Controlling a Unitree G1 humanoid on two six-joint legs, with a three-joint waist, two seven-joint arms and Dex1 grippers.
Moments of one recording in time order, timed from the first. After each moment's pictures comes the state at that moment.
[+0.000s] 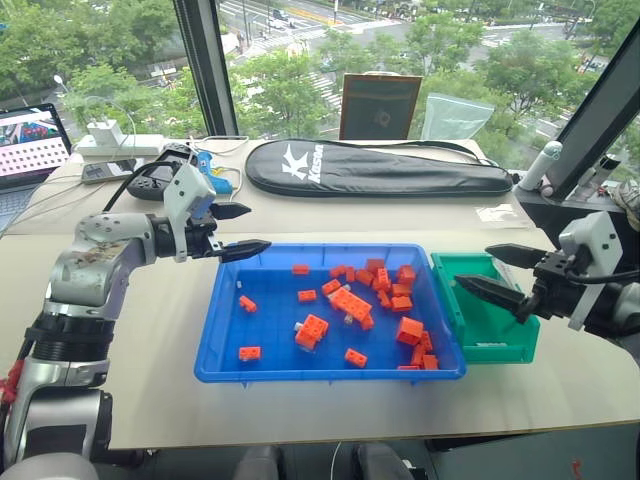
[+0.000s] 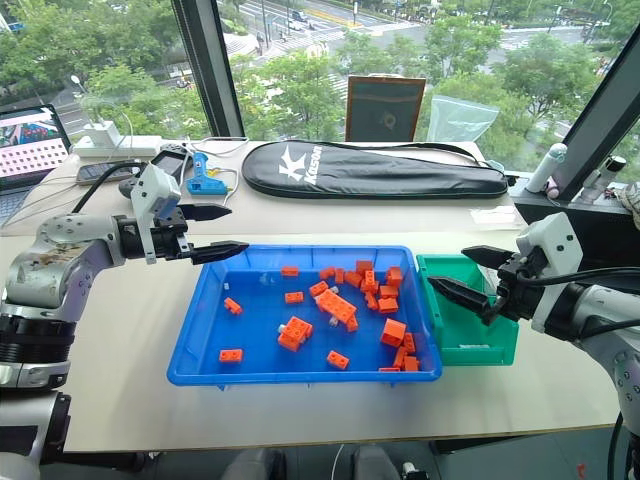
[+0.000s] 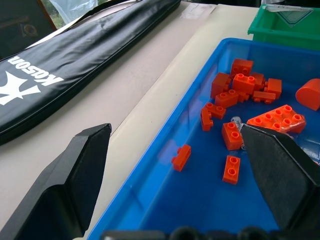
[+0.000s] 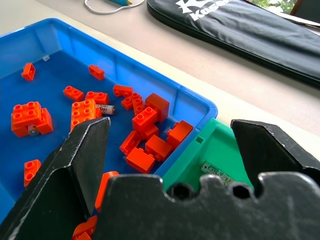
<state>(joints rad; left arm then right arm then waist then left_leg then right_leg) -0.69 0.77 0.02 0.08 -0.40 0.53 -1.07 -0.12 -0.92 -0.44 -0.44 0.75 0.79 0.75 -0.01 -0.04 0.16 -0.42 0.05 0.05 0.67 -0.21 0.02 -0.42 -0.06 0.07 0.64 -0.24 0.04</state>
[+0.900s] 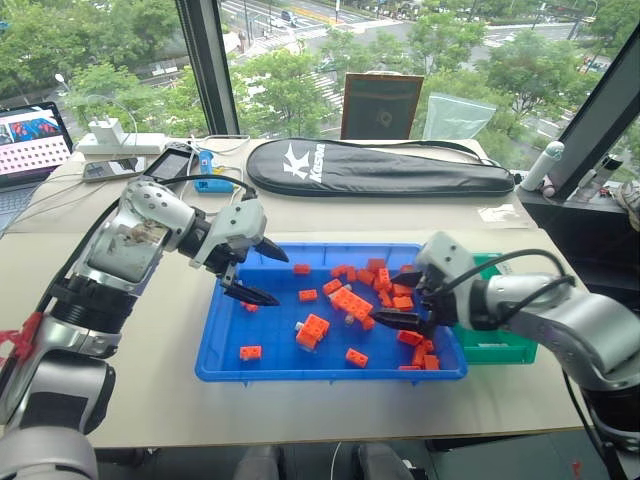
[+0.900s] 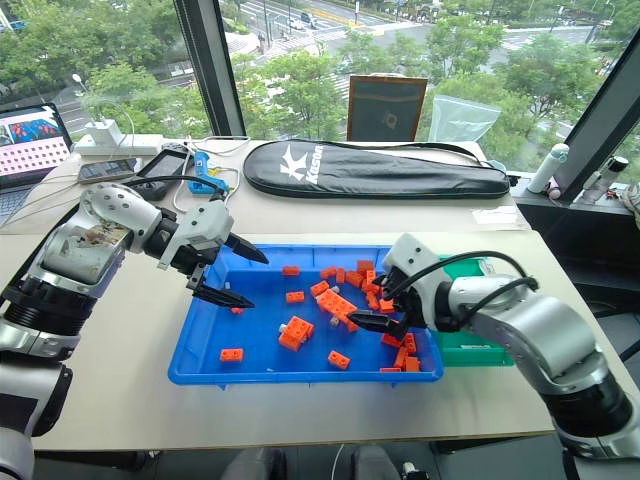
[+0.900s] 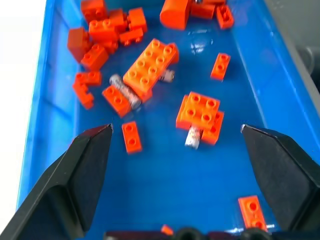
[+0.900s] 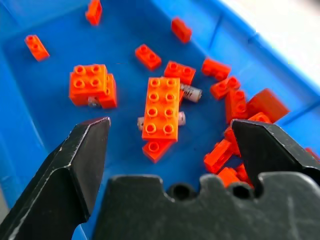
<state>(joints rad) -0.88 0.84 -0.31 0.12 -0.23 0.41 -1.57 -0.51 -0.84 0.20 -0.47 0.63 1.02 0.63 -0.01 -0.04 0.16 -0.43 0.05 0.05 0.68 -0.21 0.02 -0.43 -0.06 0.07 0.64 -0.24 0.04</state>
